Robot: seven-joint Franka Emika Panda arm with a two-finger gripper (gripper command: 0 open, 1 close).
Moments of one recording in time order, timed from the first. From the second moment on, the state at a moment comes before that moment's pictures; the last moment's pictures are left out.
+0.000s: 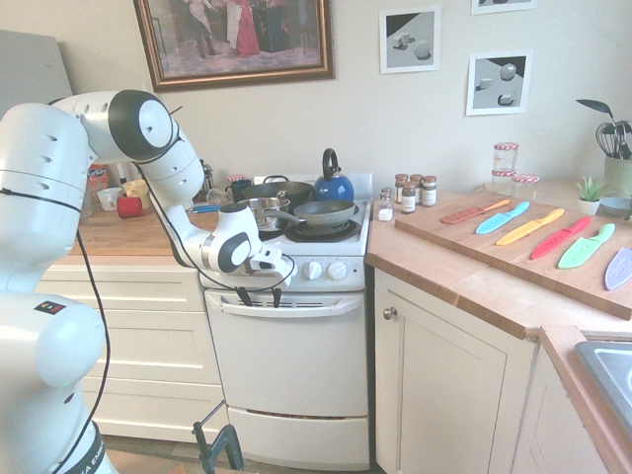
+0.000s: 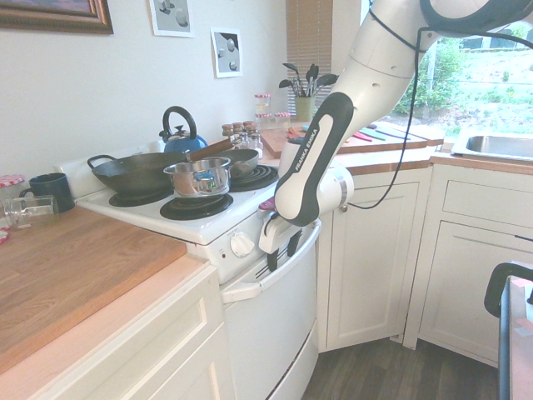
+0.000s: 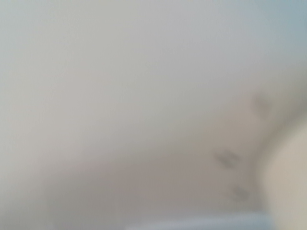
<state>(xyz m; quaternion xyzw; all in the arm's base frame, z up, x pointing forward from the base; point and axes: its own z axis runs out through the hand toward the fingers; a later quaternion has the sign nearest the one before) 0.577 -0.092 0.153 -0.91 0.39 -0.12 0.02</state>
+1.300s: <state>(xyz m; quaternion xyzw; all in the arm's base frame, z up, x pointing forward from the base) 0.387 -0.307 0.173 -0.92 0.37 -0.08 -0.02</state>
